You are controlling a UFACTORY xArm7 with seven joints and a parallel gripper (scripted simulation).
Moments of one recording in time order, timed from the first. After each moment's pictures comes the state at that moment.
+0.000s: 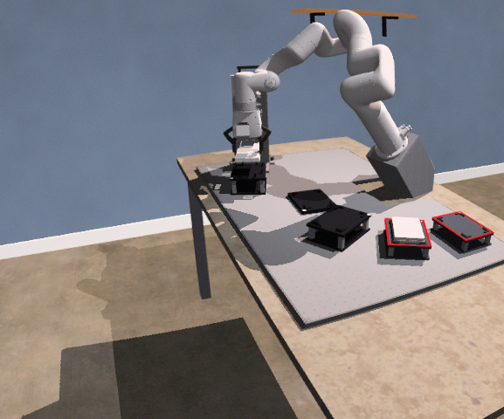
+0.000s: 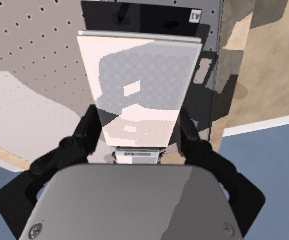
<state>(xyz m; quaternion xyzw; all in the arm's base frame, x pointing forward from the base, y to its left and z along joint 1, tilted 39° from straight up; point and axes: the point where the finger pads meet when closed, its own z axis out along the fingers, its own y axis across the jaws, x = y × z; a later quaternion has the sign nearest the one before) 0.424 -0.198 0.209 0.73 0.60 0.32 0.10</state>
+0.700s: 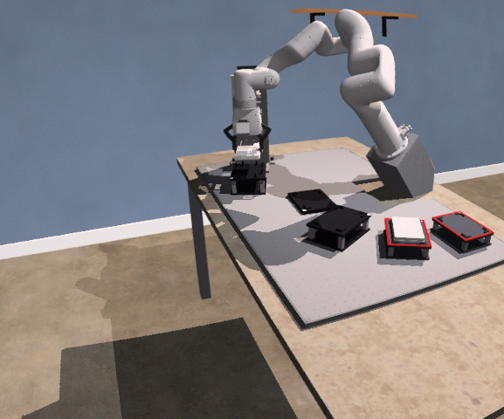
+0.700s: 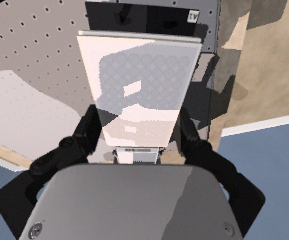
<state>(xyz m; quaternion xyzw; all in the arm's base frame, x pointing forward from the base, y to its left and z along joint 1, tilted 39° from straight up) 0.419 -0.199 0.215 0.73 0.60 0.32 0.10</state>
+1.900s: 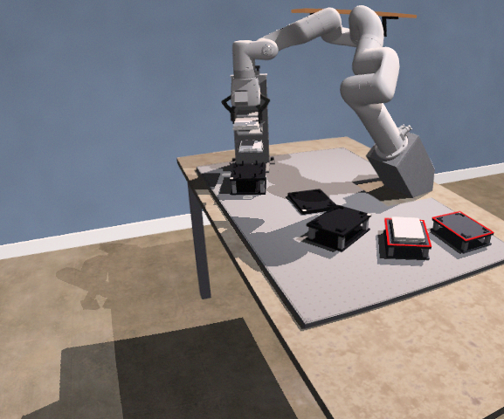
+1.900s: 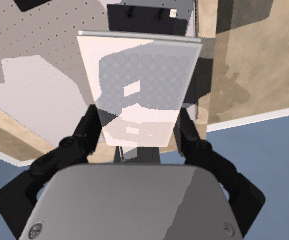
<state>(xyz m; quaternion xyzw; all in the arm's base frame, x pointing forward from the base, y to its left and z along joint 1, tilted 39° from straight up) 0.357 -0.225 0.298 0.73 0.60 0.32 0.10</state>
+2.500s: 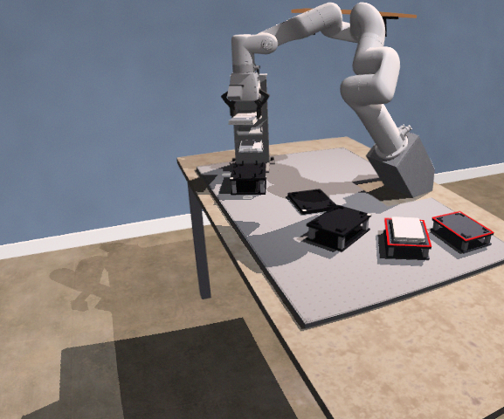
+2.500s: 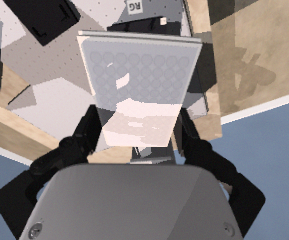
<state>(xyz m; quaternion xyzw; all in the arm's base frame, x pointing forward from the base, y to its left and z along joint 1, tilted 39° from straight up) 0.345 -0.210 0.322 0.78 0.53 0.33 0.07</state>
